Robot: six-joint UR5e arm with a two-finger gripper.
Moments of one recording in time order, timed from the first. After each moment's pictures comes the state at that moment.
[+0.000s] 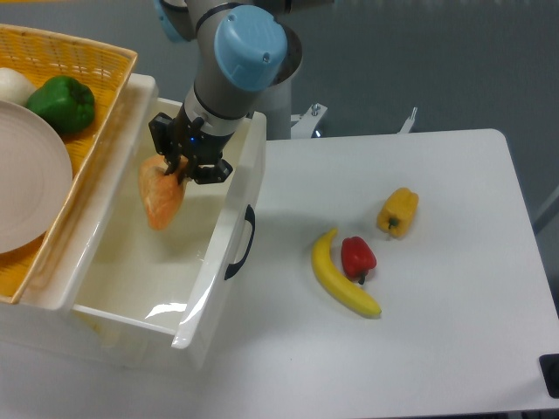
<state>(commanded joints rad) 2.32 -1.68 -1.54 -1.64 1.13 0.86</state>
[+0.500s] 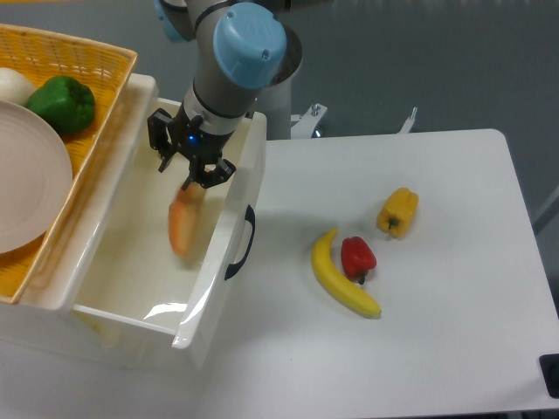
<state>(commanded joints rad) 2.32 -1.67 -1.54 -1.64 1.13 0.86</state>
